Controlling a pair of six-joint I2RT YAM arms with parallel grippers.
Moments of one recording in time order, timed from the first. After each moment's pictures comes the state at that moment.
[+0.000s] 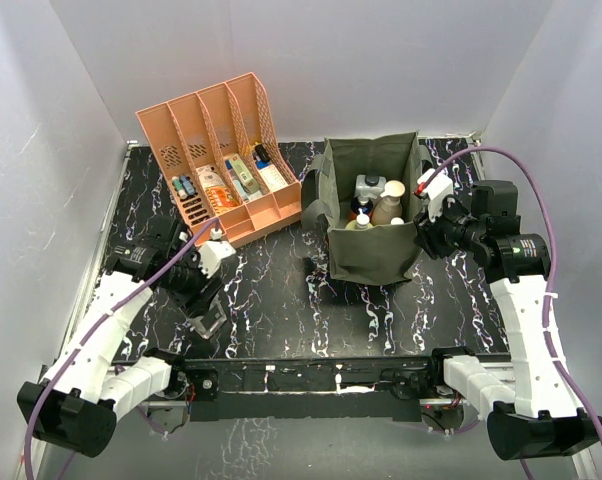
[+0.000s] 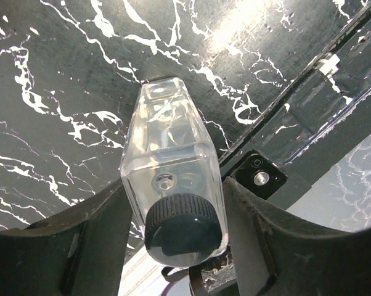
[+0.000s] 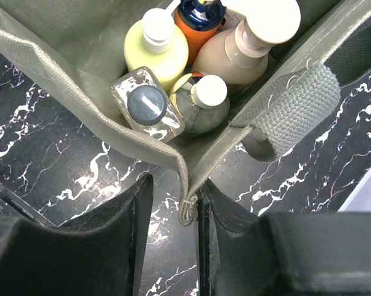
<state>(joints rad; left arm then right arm) -0.28 1.00 0.98 -1.28 0.28 0.54 0.05 0.95 1.21 -0.98 -0.43 -0.54</state>
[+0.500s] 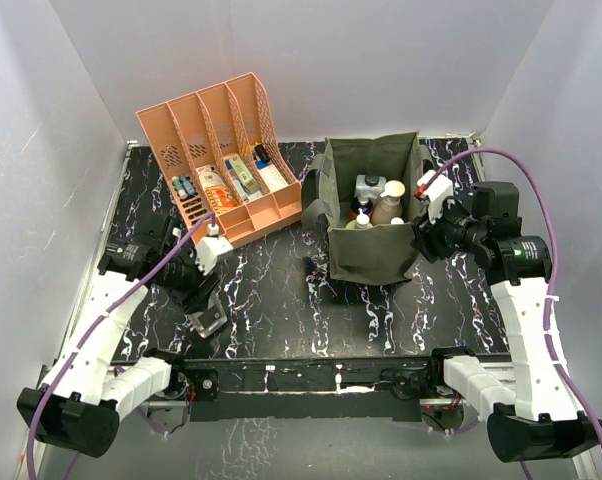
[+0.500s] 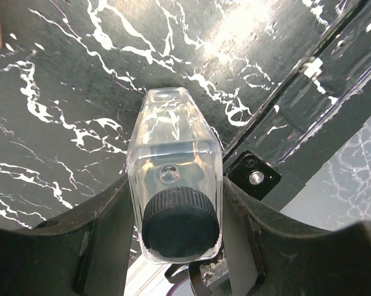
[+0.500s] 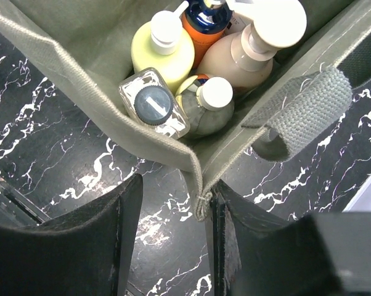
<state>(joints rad) -0.25 0.99 1.01 -1.29 0.34 0.60 0.05 0.94 1.21 -0.99 -0.45 -0.55</state>
